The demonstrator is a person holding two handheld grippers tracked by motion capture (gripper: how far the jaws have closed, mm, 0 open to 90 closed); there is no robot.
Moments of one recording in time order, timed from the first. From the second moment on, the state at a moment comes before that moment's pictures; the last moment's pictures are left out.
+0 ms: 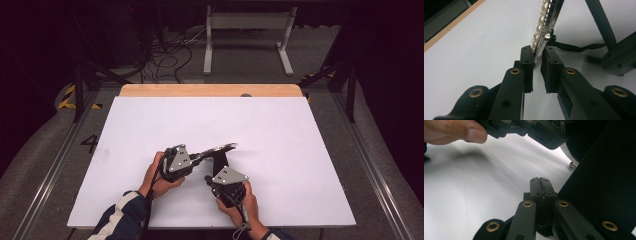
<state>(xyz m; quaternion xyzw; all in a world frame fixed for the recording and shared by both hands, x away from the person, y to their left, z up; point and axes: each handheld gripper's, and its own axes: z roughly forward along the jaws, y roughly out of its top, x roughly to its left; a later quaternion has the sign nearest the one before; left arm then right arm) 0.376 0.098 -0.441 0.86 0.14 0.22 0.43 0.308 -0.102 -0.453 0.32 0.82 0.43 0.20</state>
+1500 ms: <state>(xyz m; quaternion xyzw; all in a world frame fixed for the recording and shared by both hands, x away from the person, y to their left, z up) 0.360 0.090 -0.438 0.87 0.13 0.22 0.43 0.320 -0.142 -0.447 0.33 0.83 0.42 0.17</state>
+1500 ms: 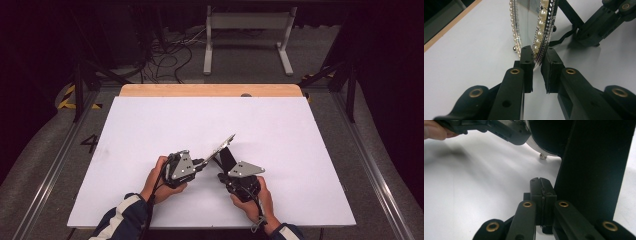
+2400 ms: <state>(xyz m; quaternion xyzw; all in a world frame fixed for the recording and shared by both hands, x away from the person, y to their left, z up) 0.364 0.083 -0.446 0.87 0.12 0.20 0.43 0.325 -0.150 -0.444 0.34 0.83 0.41 0.17</state>
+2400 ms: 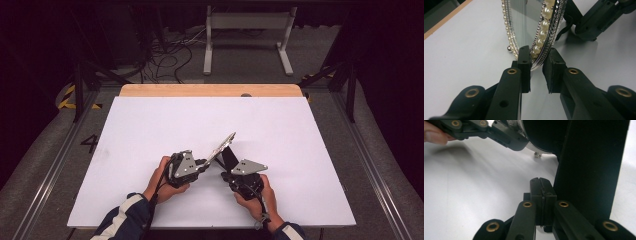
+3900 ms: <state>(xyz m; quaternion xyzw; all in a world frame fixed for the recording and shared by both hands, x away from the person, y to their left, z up) 0.359 0.067 -0.447 0.87 0.11 0.19 0.44 0.339 -0.177 -0.446 0.33 0.83 0.40 0.19</state>
